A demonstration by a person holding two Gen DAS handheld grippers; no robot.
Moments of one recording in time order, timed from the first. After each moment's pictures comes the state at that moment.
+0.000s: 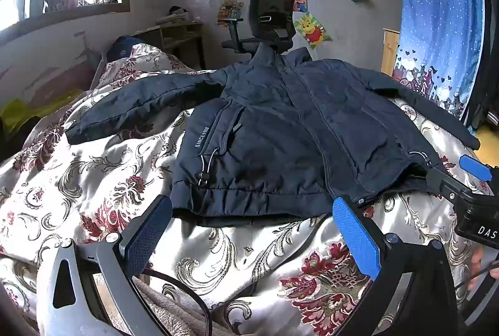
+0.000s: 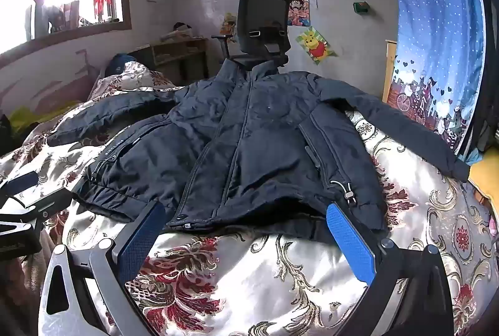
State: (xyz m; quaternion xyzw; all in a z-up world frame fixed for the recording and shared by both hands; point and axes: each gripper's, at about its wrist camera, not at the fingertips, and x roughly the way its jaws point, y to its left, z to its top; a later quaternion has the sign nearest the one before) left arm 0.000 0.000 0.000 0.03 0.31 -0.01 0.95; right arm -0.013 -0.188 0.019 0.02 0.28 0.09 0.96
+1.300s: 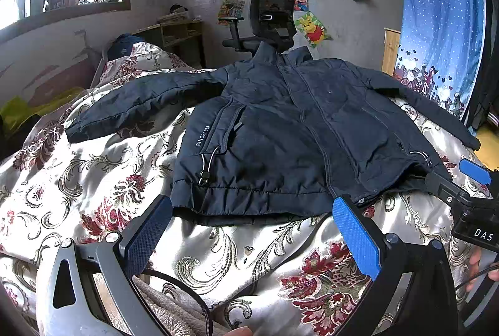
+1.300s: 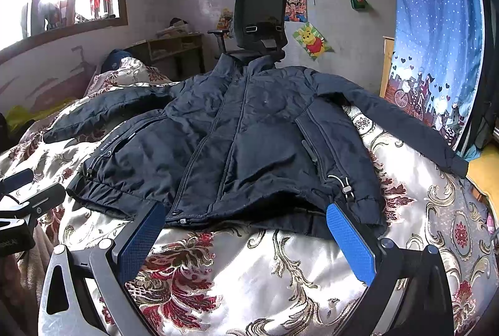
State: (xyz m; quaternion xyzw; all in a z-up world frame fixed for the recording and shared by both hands) left arm 0.000 0.000 0.000 0.03 0.31 -0.01 0.95; right arm -0.011 -0.187 0.014 0.02 0.29 0.09 0.95
